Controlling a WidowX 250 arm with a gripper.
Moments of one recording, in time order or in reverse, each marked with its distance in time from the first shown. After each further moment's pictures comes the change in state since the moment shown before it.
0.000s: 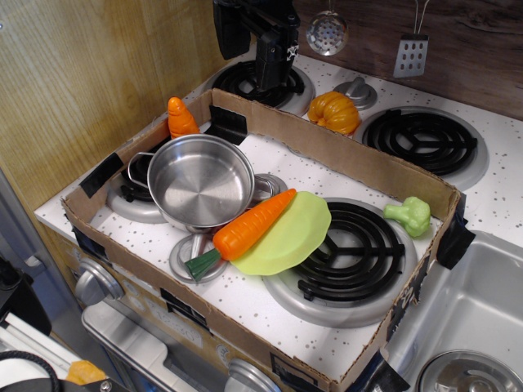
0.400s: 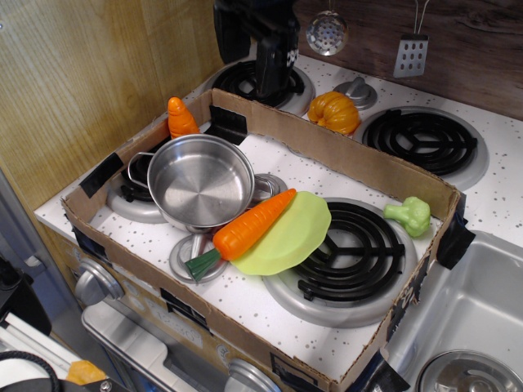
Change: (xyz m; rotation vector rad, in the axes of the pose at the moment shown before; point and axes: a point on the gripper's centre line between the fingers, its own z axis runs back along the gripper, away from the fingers) arm -0.003 -0.003 -0.010 -0.019 0.030 0.000
